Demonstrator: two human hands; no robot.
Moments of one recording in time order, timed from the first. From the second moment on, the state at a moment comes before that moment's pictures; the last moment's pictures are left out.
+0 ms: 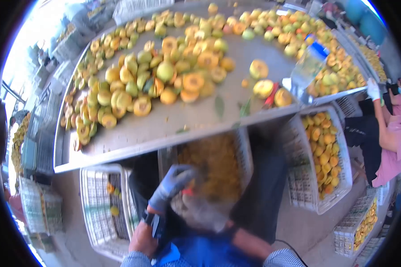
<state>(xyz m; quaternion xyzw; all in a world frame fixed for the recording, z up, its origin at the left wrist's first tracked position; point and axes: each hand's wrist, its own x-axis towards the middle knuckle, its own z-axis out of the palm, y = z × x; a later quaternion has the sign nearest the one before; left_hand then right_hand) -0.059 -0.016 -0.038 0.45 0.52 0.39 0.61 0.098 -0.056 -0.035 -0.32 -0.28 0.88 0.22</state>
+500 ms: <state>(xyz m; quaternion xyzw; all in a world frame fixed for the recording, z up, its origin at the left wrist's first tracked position) -0.070 -0.035 0.015 0.53 0.41 0.39 0.63 0.107 -0.063 0.014 -0.08 0.62 0.78 0.00</state>
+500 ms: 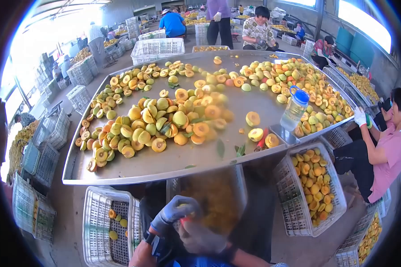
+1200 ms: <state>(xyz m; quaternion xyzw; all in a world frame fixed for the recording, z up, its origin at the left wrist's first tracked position) -0.192 -0.097 0.063 0.56 0.78 0.25 -0.12 0.128 -0.047 -0.035 -0.33 -0.32 0.86 0.21</state>
